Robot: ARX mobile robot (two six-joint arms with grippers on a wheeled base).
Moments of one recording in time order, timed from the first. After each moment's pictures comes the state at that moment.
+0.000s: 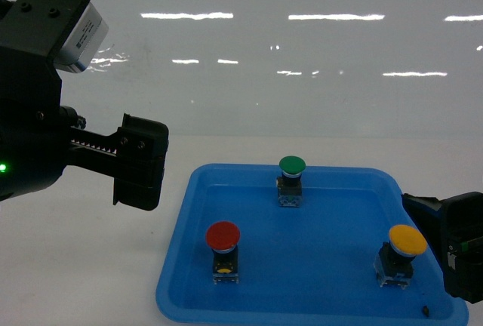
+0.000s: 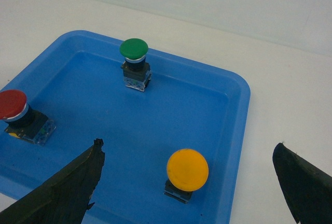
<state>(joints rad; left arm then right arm) -0.31 1.52 0.56 0.53 -0.11 0.06 0.20 1.50 0.39 0.70 -0.12 -0.07</state>
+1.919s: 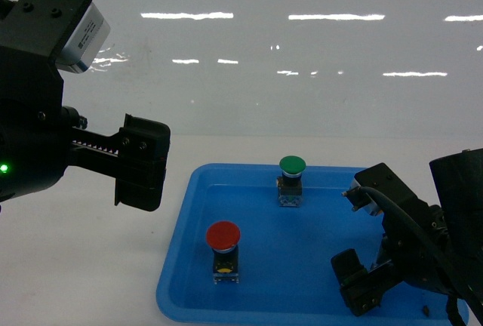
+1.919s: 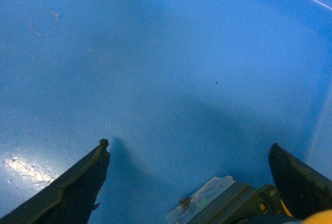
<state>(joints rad) -0.31 1.52 0.56 0.53 -0.11 0.06 0.24 2.16 0.81 0.55 -0.12 -0.22</state>
